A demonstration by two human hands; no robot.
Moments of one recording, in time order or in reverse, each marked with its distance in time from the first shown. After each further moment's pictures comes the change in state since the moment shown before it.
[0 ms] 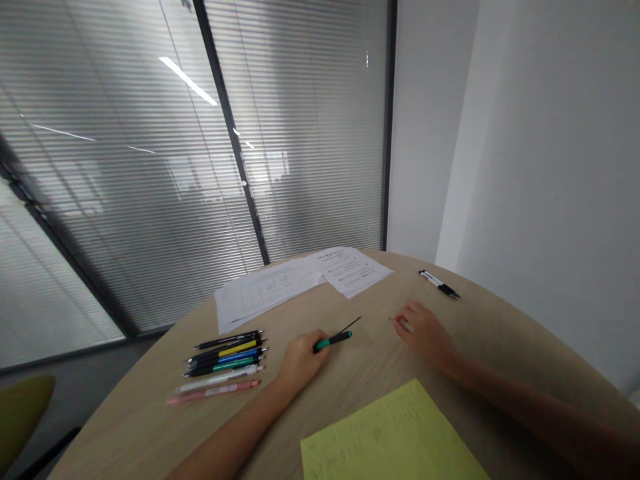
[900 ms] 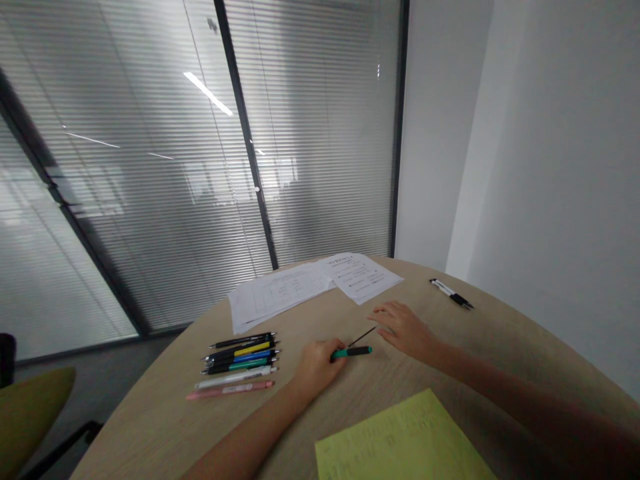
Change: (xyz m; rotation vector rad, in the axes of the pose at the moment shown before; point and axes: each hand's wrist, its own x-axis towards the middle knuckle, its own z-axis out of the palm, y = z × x) left_hand -0.004 0.003 0.003 0.044 -0.038 0.093; right_hand 0.033 -0.031 0.000 0.057 -0.083 -0.379
